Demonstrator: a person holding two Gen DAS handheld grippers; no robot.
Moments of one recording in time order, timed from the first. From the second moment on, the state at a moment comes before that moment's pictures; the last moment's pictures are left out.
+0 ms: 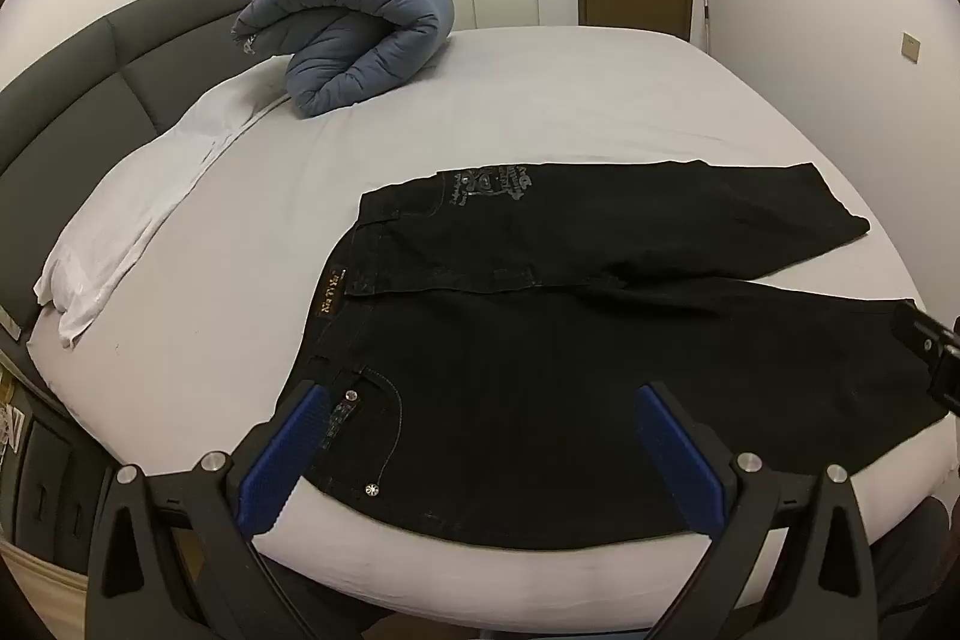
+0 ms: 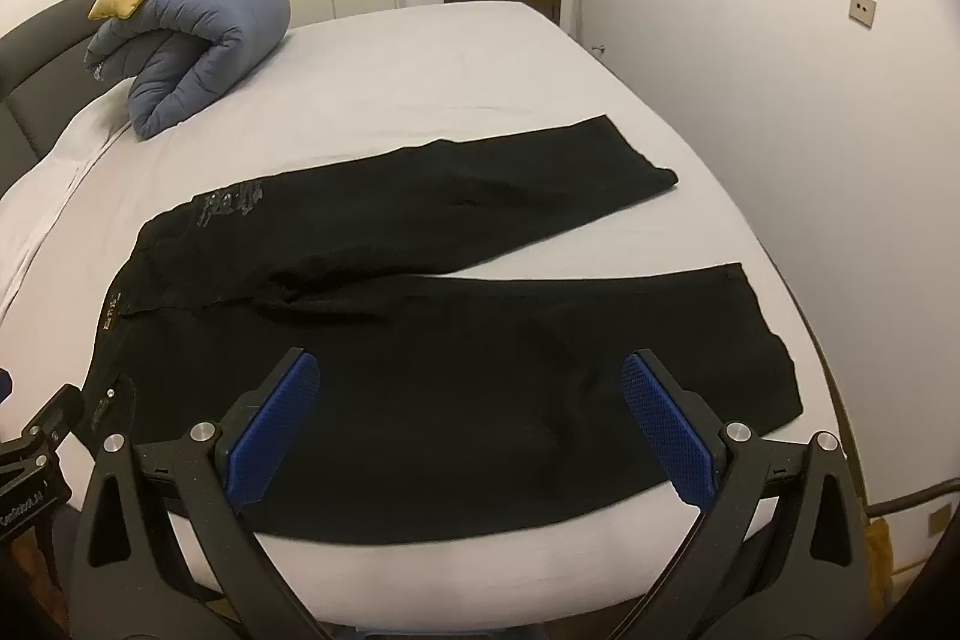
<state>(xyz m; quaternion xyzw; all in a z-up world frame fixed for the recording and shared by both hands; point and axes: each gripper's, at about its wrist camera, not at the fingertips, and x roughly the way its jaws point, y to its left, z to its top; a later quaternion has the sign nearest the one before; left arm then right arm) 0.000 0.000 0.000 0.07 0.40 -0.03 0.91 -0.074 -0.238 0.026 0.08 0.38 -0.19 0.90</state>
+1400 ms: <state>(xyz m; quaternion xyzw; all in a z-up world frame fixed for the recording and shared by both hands) -0.001 0.017 -0.026 0.06 0.41 -0.01 0.91 -0.065 -0.191 -0.005 0.04 0.43 -0.16 0.89</state>
